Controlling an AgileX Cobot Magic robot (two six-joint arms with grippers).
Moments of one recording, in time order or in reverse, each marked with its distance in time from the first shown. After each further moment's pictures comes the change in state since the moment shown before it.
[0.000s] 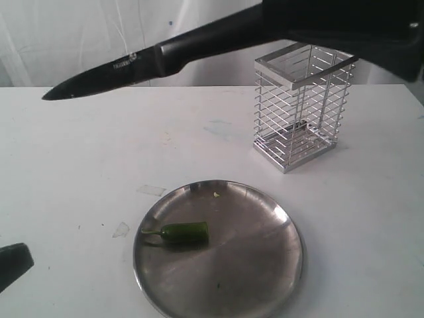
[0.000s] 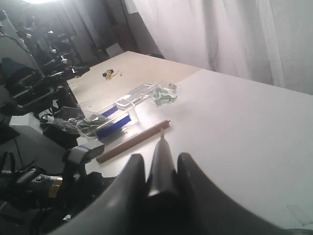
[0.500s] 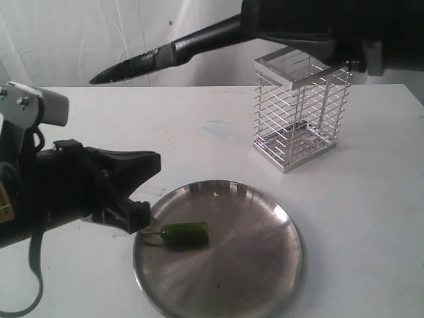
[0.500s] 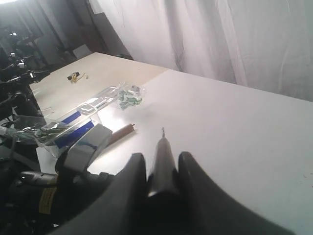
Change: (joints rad) left arm -0.025 0.817 -0.417 0.305 -0.334 -0.058; right arm 0.011 0.145 0.002 0.051 -0.141 -0.137
